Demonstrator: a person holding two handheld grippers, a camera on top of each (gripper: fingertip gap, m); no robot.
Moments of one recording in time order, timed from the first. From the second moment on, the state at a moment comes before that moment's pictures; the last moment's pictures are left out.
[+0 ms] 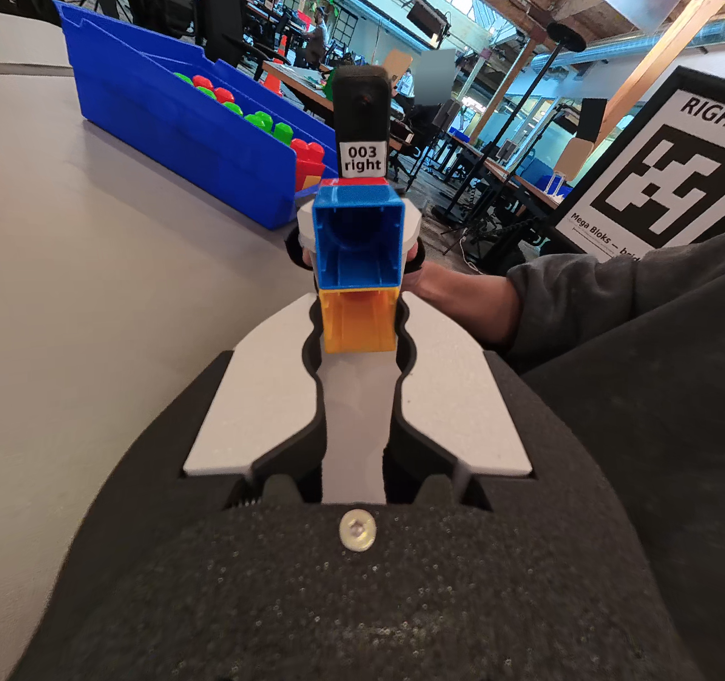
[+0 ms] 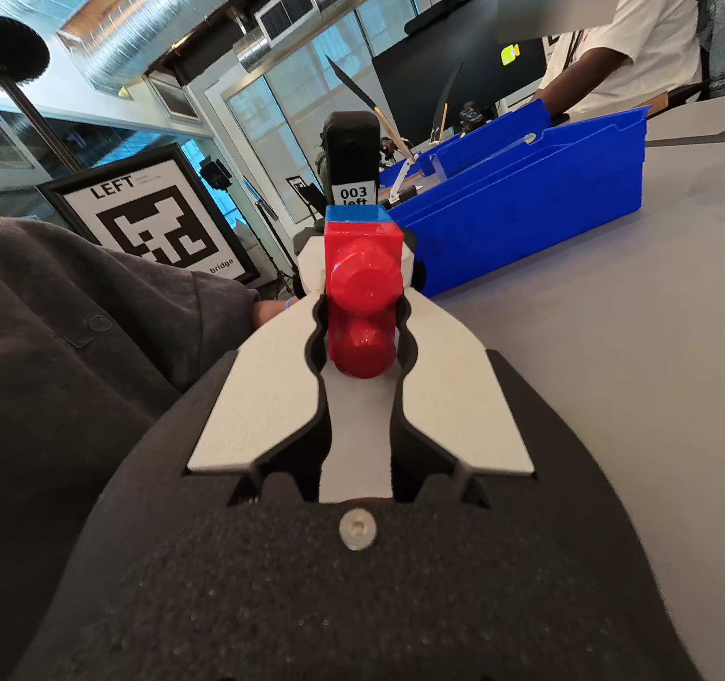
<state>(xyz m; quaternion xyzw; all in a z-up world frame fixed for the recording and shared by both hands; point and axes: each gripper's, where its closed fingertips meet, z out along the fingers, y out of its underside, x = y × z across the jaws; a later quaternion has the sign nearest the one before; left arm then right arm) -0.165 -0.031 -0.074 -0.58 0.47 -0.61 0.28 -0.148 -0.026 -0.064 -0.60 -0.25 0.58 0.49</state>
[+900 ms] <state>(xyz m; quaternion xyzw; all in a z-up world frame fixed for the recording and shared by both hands) -0.166 0.000 -0.047 -0.58 0.43 -0.47 0.51 0.146 -0.033 -0.043 -0.94 -0.28 -0.02 0.22</state>
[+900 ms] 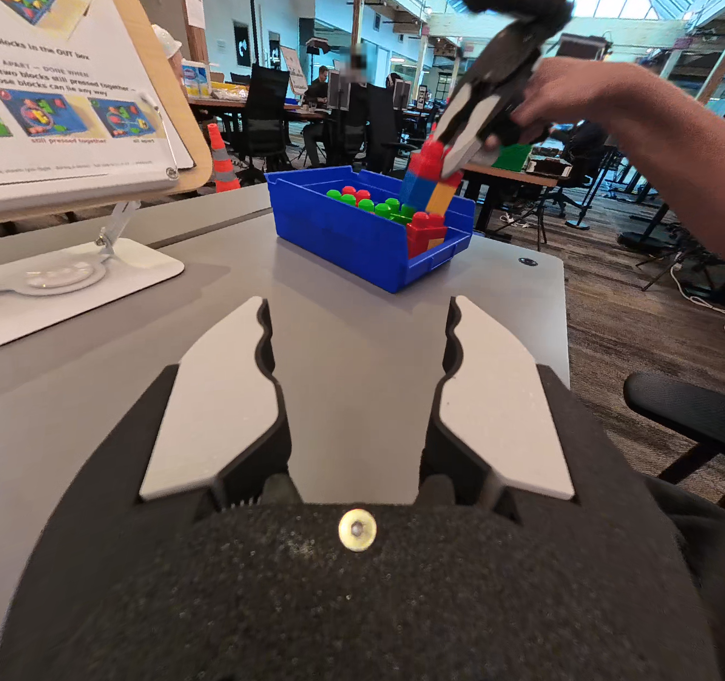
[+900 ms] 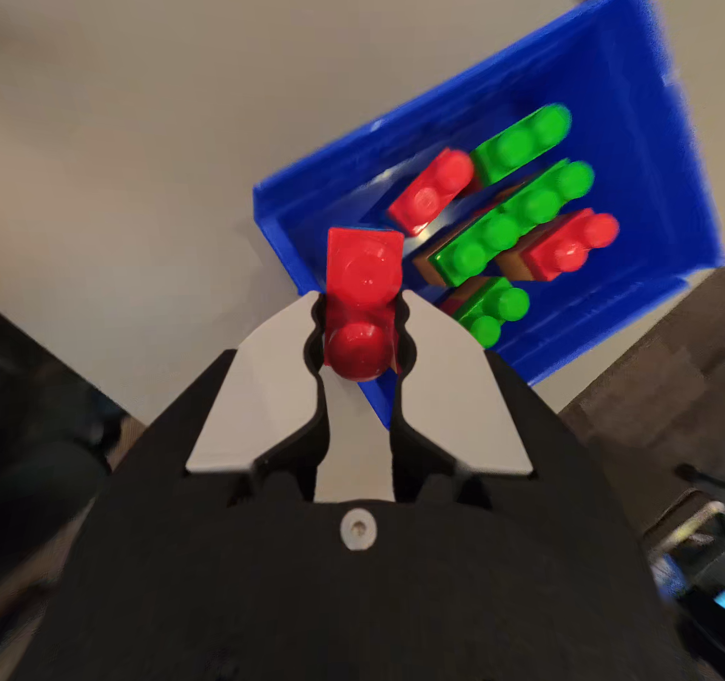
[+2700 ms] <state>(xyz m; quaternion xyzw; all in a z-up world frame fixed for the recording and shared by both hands) -0.009 -0.024 -0.091 -0.69 0.44 -0.39 0.43 0.165 -0.101 -0.067 -0.70 0.18 -0.09 0.69</state>
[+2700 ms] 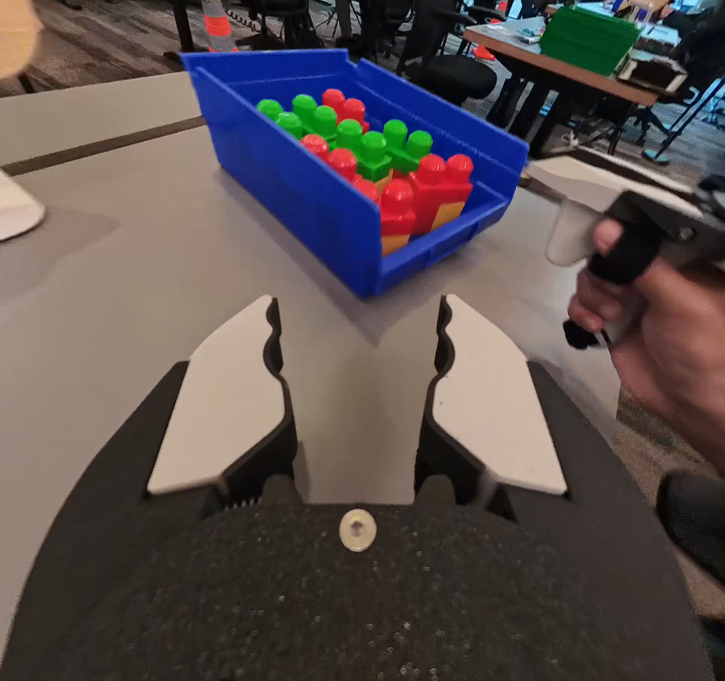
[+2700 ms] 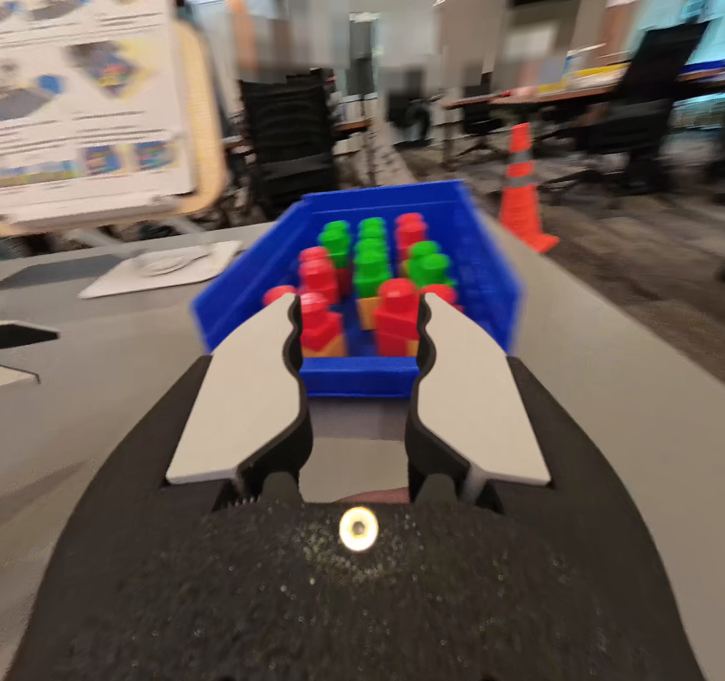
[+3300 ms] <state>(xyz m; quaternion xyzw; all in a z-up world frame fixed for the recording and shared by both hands) 0.087 0.040 -0.116 -0.79 0.29 -0.27 0.47 0.236 -0.086 -0.121 -0.75 0.29 -0.10 0.59</state>
